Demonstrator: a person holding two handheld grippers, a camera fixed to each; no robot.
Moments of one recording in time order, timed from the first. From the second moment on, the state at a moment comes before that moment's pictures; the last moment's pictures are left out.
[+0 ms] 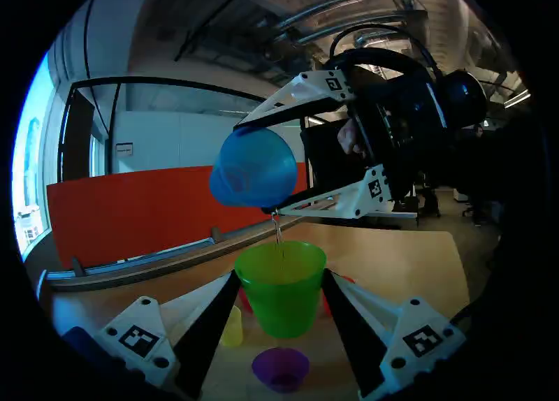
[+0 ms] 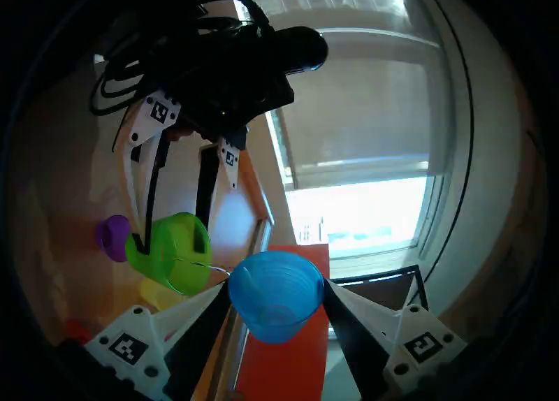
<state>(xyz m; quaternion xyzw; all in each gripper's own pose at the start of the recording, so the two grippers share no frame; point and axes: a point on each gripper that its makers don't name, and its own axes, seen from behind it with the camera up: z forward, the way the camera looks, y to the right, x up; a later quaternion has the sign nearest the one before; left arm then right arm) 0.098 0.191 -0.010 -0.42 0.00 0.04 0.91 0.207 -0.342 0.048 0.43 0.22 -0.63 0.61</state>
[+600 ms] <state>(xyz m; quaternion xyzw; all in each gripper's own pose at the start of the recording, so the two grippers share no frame) 0.099 0.191 -0.009 -0.42 0.00 0.04 0.91 0.206 -0.346 0.037 0.42 0.22 -0.64 0.60</state>
